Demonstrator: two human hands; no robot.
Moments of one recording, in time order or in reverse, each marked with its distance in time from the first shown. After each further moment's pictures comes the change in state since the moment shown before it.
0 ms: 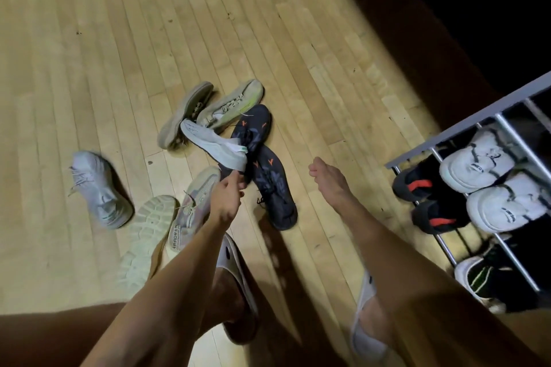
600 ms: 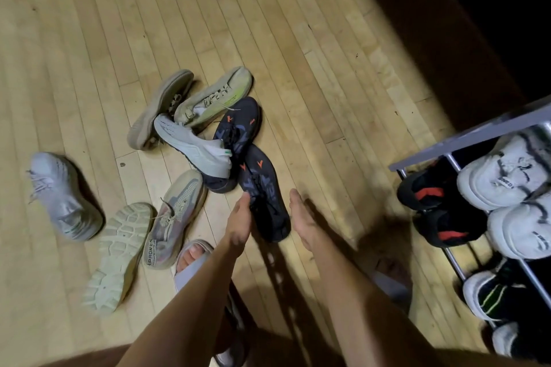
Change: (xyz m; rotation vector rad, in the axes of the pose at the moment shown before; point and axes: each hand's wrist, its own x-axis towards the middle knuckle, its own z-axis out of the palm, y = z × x) left_hand 0.032 -0.051 0.067 -0.063 -0.101 -0.277; right_hand 0.055 0.072 0.071 0.197 -0.232 0.302
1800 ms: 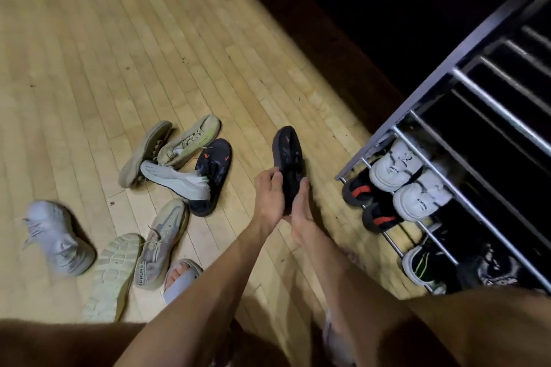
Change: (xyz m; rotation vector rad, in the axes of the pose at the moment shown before) left_hand -0.127 0.086 0.093 0.173 -0.160 0.669; right_hand -0.163 -0.044 -0.046 0.623 0.197 -0.338
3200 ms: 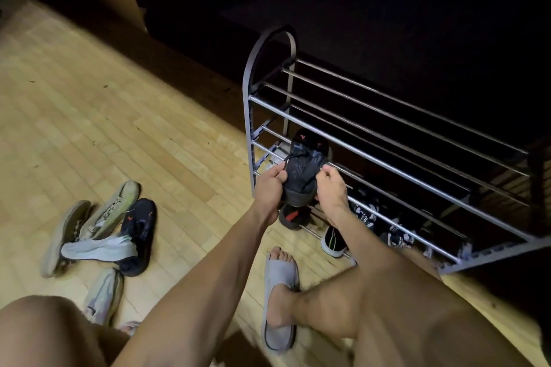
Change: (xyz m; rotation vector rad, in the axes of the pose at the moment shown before) left_hand -0.129 0.149 0.190 -0.269 -0.450 -0.057; right_hand -0.115 -0.128 -0.262 -0.275 0.481 -0.355
